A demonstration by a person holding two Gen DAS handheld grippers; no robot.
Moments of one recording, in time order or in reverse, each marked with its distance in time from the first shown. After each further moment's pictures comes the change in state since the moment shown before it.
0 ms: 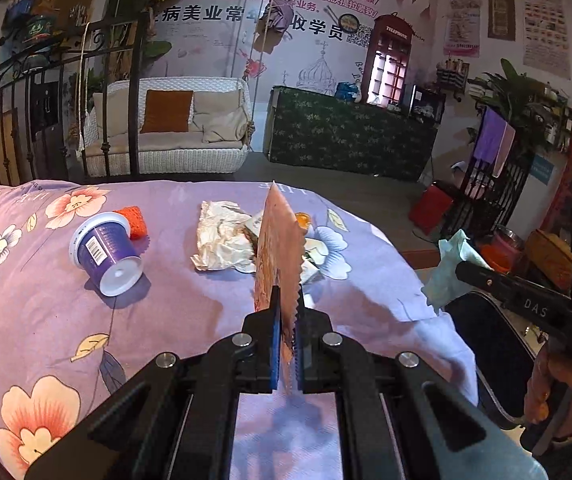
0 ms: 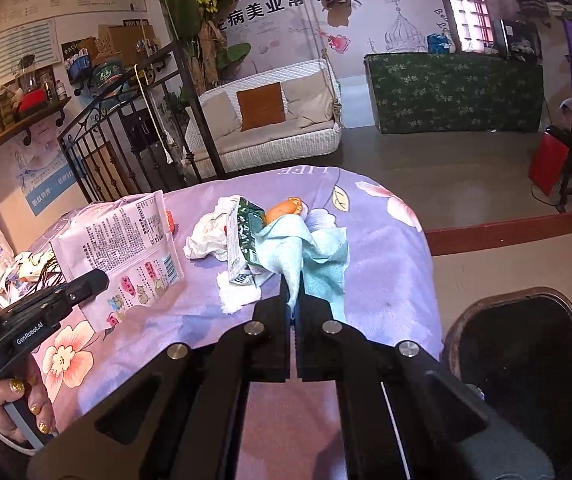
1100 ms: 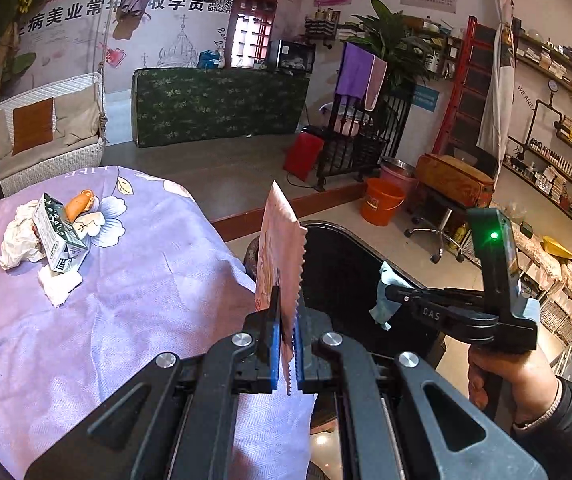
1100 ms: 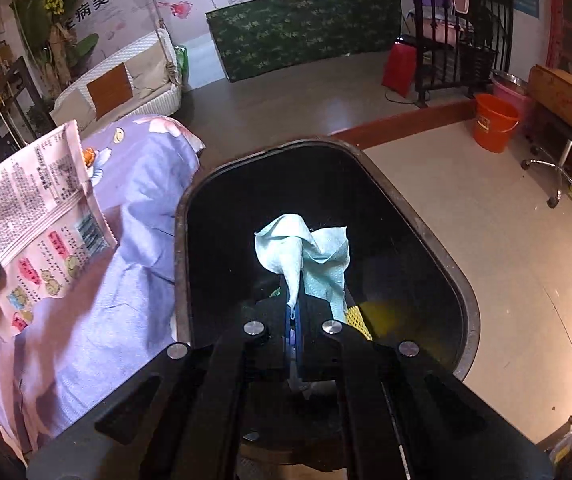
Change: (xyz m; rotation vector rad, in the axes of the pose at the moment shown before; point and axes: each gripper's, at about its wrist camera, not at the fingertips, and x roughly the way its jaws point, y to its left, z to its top) left arm 0.022 -0.175 -0.059 0.256 0.125 -0.375; right arm -0.069 -0.172 -0.102 0.308 0.175 -0.411
